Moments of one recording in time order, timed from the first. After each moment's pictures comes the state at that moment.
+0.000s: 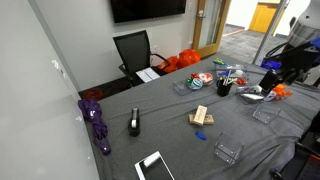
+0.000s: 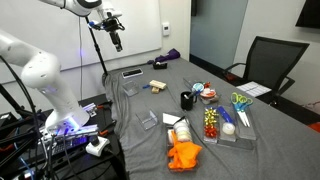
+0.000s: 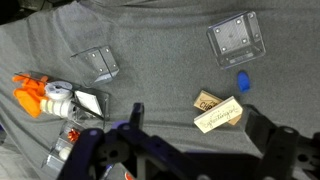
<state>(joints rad) 0.02 -0.59 0.39 -2.50 -0.05 1.95 0.59</state>
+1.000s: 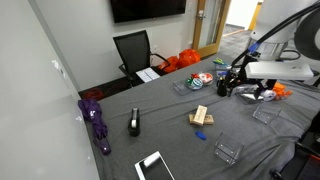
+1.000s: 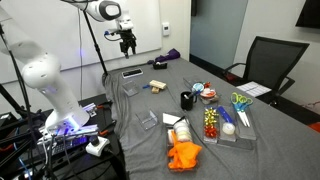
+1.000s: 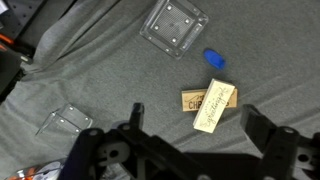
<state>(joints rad) 0.02 -0.27 0.33 -2.39 0.04 2.14 1.07</state>
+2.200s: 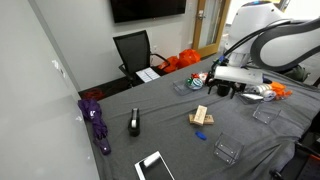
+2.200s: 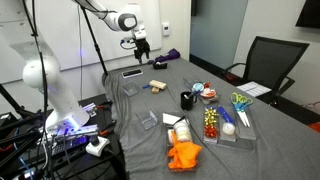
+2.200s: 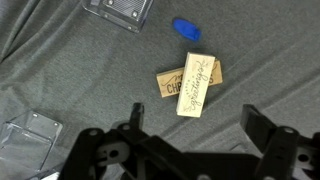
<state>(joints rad) 0.07 0.01 0.23 -2.26 -0.06 2.33 1.24</state>
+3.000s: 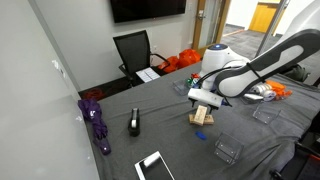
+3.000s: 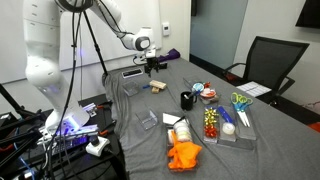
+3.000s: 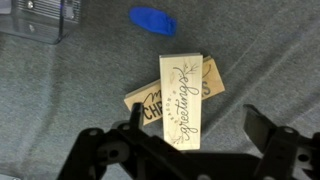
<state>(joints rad) 0.20 0.43 0.09 -2.07 -0.13 2.53 1.48</state>
